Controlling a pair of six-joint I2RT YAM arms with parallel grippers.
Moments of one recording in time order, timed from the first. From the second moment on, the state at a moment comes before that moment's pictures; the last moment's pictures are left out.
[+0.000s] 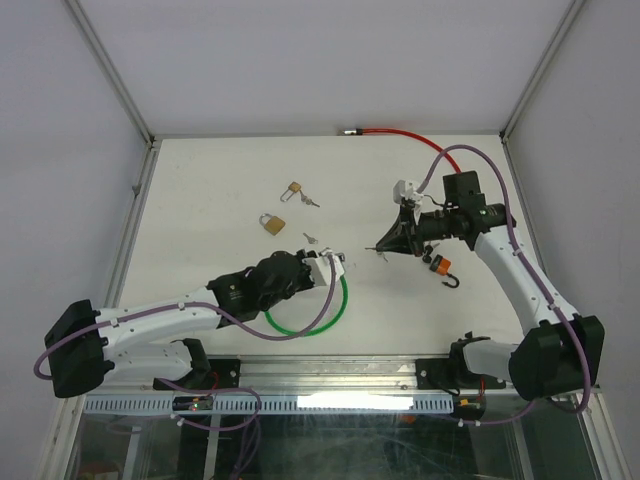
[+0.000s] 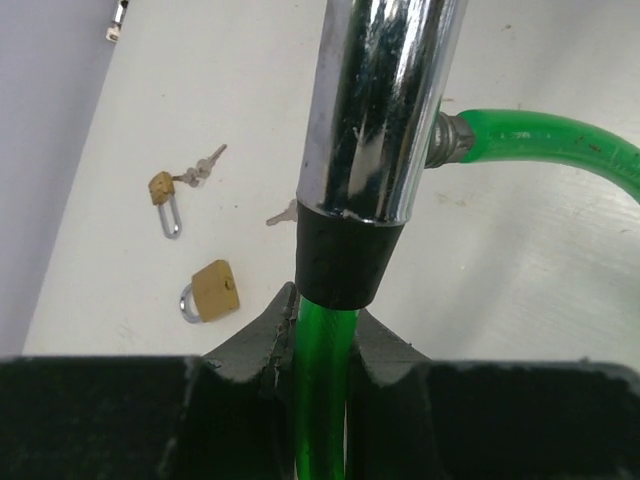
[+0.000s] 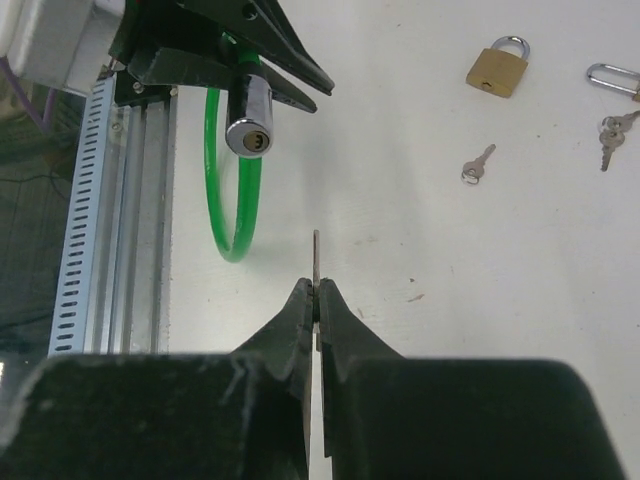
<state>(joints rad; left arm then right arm) -1.08 1.13 0.68 -0.04 -0.35 0.50 0.24 1.23 1.07 -0.83 -1.14 -0.82</state>
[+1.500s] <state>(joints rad) 0.24 1.19 0.18 0.76 0.38 -1.05 0.51 1.59 0.82 0.13 -1.00 0.03</state>
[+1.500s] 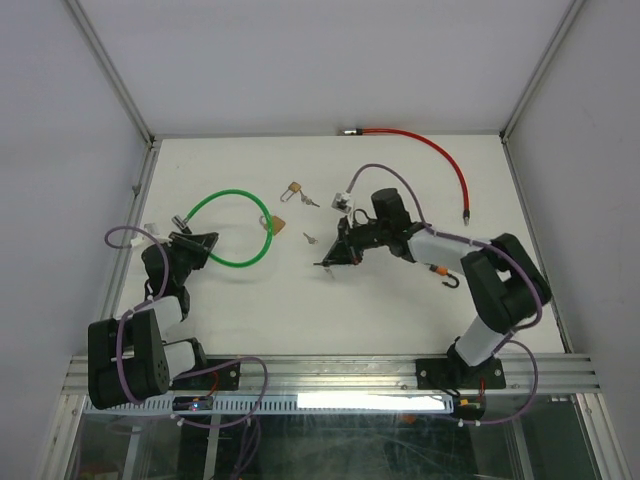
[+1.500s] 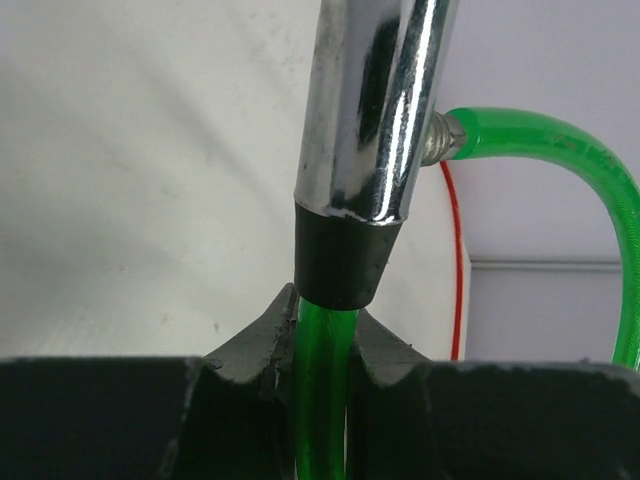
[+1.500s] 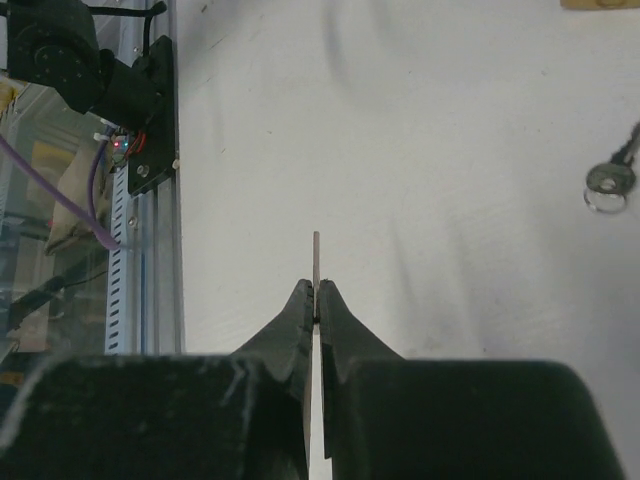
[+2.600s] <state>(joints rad) 0.24 0.96 0.23 0.33 0.11 -1.08 0.74 2.04 1.56 -0.53 -0.77 -0.27</state>
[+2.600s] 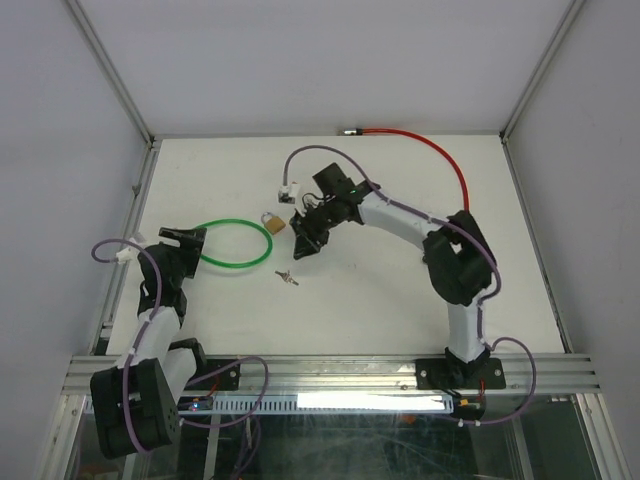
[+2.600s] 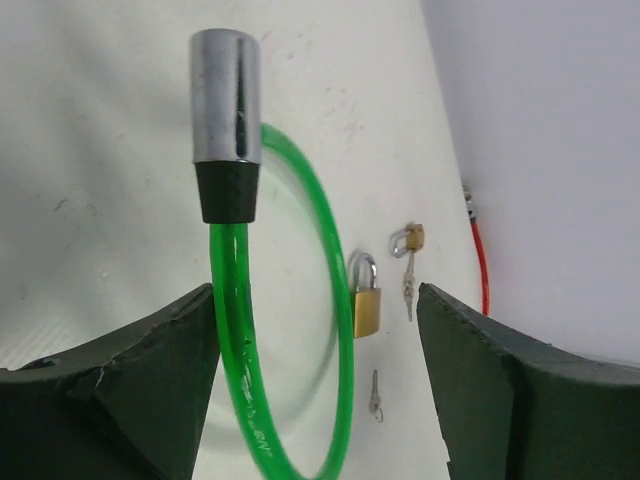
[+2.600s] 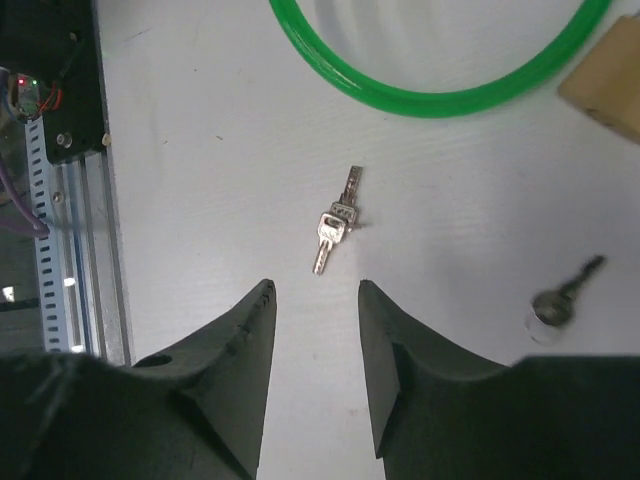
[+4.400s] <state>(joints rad) 0.24 0.69 0.12 0.33 0.45 -1.10 -0.06 1.19 0.92 -0.59 -0.72 -0.73</state>
